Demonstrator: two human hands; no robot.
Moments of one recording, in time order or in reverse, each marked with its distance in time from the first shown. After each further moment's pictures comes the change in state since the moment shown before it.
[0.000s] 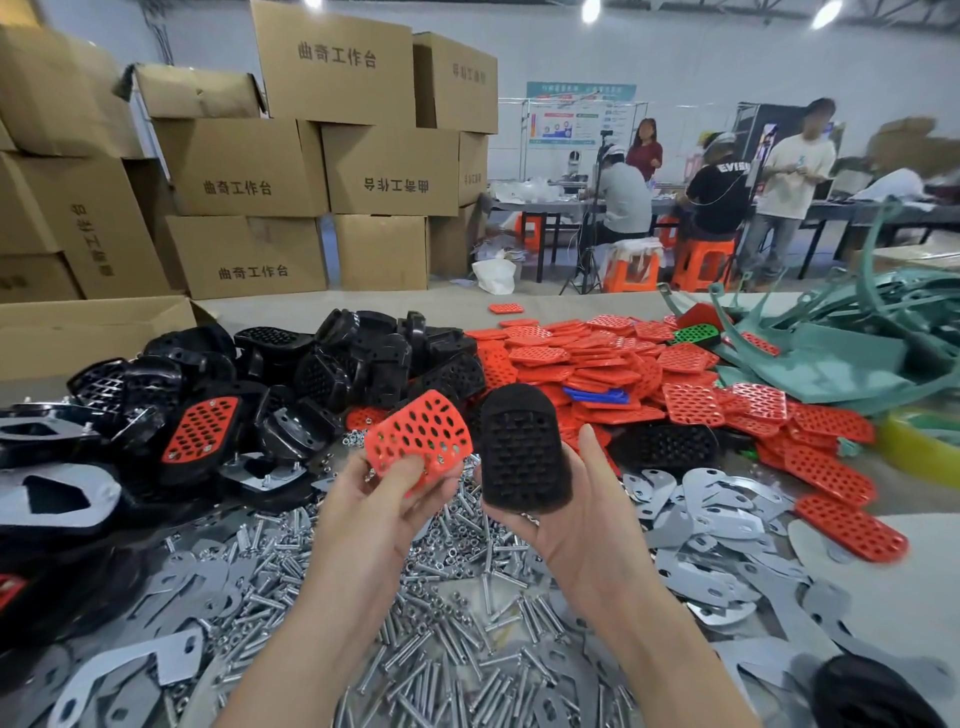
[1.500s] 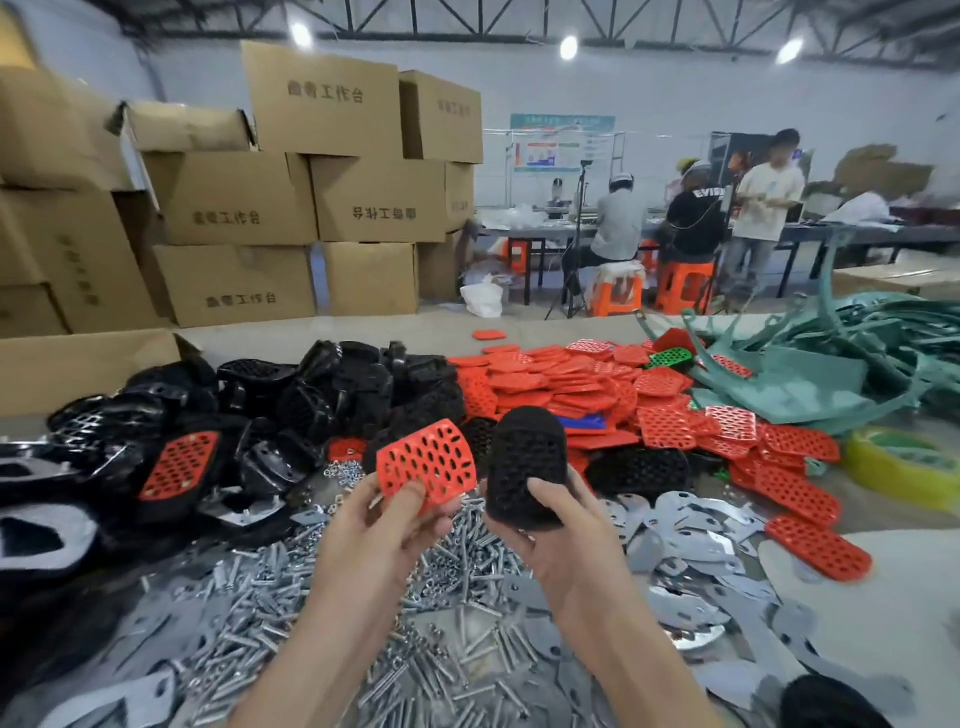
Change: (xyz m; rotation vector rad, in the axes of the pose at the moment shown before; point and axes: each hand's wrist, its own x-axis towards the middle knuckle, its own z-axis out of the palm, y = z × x) left_hand -0.009 0.001 0.022 0.028 -0.004 -0.041; right_hand -0.004 -0.005 -0.008 0.105 0.065 -0.125
